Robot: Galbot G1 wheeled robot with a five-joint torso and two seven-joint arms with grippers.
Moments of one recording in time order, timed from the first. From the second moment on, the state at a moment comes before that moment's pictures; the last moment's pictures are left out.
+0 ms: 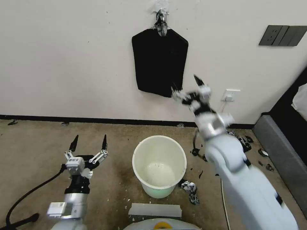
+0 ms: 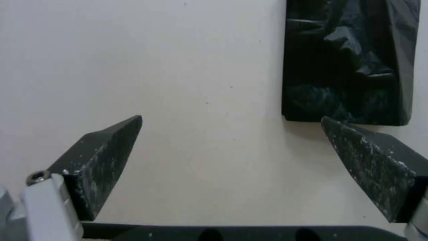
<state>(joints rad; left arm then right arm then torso) 1.82 -1.52 -0.69 -2.18 -0.16 -0.37 0.09 -0.73 1.19 0.02 2.00 0.43 -0.20 0.32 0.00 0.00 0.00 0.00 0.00</state>
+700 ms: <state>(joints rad) 1.84 -1.55 -0.73 -2.16 -0.16 -0.40 0.09 -0.21 1.36 -0.19 1.55 0.45 -0.30 0.60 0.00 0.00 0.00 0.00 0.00</state>
